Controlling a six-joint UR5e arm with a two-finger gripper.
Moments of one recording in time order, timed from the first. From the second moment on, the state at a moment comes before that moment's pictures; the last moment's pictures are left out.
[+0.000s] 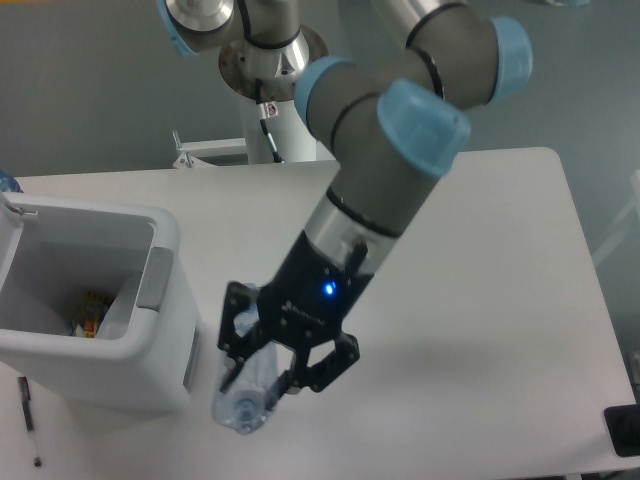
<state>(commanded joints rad) 2.40 -2.00 -1.10 -1.02 0.69 0.41</state>
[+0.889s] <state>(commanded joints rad) 2.32 -1.95 -1.14 -0.96 0.51 0.35</state>
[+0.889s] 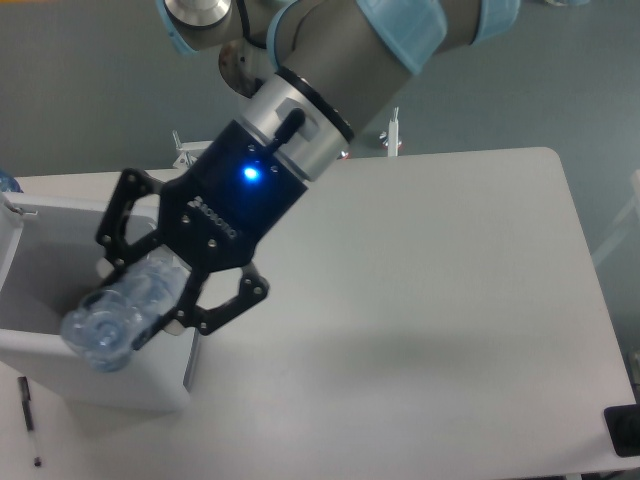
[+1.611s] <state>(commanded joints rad) 2.28 -1.93 -1.27 -0.90 0.51 0.43</state>
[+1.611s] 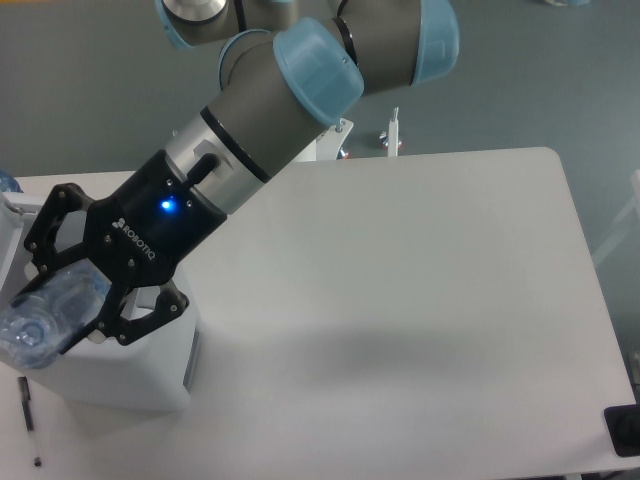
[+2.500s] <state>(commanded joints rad) 2.61 -1.97 -1.31 -0.91 0.52 0.59</state>
